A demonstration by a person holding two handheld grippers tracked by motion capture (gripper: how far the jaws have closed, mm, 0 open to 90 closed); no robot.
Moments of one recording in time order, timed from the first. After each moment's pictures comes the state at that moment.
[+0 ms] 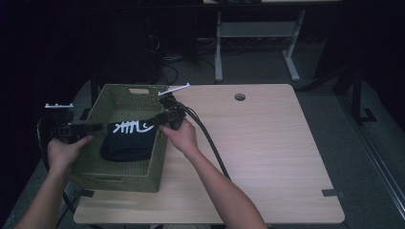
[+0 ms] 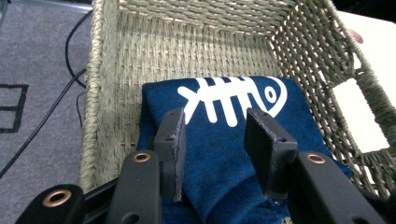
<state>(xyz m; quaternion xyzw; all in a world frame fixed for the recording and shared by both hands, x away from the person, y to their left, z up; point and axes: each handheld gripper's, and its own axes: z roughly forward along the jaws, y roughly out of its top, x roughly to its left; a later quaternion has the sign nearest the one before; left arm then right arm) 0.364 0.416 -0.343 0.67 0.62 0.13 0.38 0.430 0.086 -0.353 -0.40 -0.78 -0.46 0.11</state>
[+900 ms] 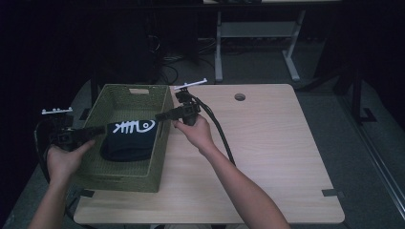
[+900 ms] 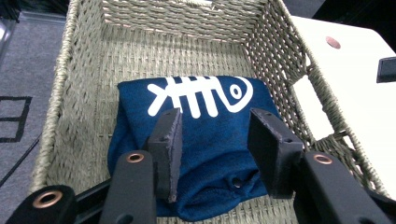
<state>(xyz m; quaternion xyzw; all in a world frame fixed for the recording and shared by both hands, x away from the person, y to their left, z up) 0.327 0.385 -0.321 0.67 0.61 0.15 0.39 0.435 0.042 -0.342 -0.39 -0.77 -0.49 0.12</state>
